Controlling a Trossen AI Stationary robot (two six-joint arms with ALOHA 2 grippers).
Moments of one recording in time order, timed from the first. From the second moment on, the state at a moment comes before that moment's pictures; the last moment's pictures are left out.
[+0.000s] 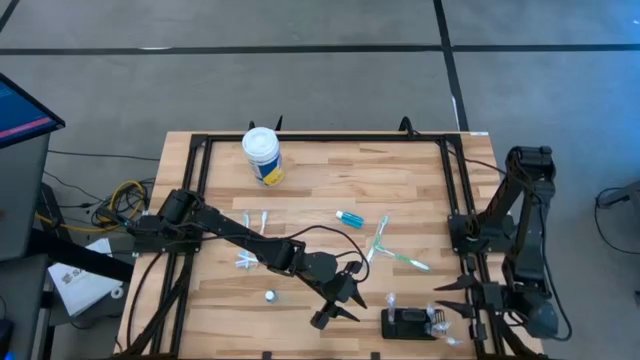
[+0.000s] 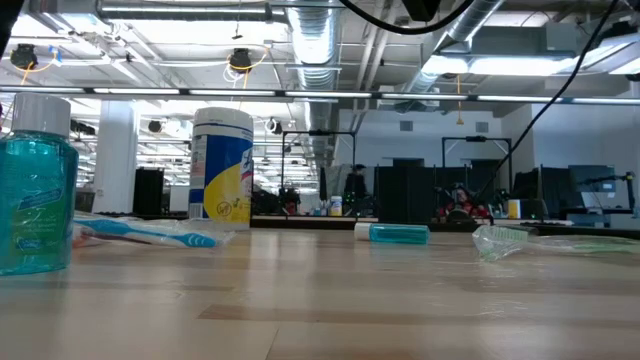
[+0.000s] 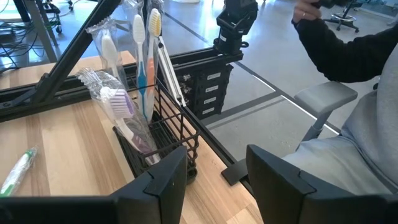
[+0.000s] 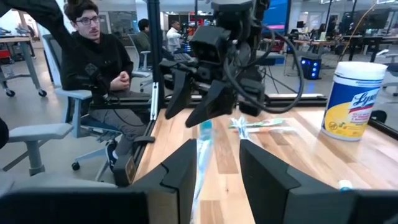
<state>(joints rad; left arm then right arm) -0.36 2.00 1.43 0.22 0.23 0.01 1.48 1.21 0.62 0.05 1.49 0.57</state>
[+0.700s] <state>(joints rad) -0.36 2.00 1.43 0.22 0.23 0.01 1.35 1.19 0.62 0.04 1.48 0.51</state>
